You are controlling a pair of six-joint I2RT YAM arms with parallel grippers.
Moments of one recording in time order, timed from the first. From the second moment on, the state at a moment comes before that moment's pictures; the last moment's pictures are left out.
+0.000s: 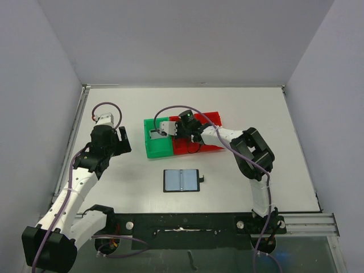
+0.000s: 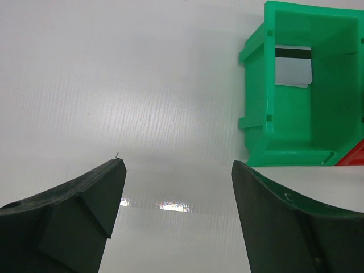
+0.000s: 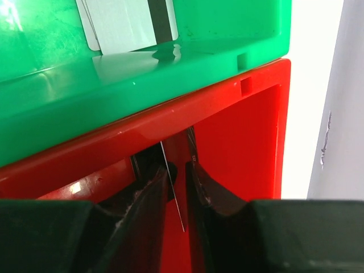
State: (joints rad) left arm -0.22 0.95 0.76 -0.47 -0.21 -0.35; right arm 0.67 2.06 1.37 -0.05 -0.01 -1.01
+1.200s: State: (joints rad) left arm -0.22 0.95 0.76 -0.47 -0.20 -0.35; right arm 0.62 1.99 1.37 -0.07 -0.14 -0.81
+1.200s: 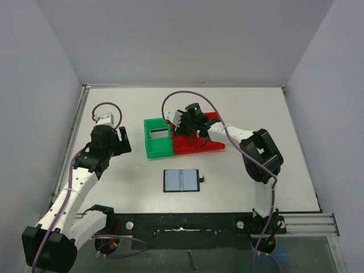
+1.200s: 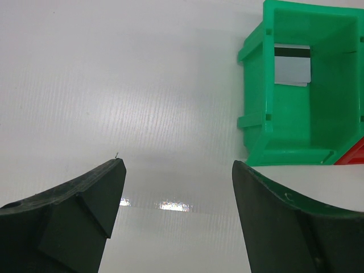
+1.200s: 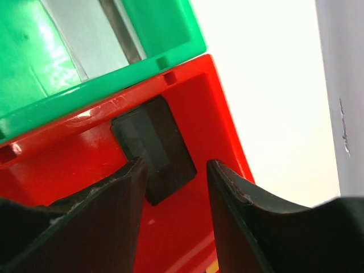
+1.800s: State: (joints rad) left arm -0.22 0.95 0.76 -0.47 -0.20 -0.35; right arm 0.52 1.50 1.09 -0.01 -0.16 0.24
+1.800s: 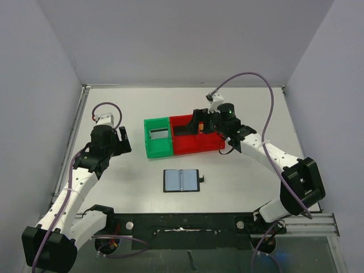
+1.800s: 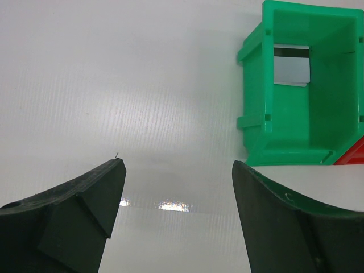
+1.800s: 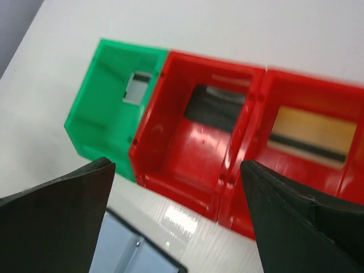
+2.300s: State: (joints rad) left arm -0.21 0.95 0.76 -0.46 -0.20 -0.35; right arm 0.91 1.46 0.89 -0.15 0.24 0.70
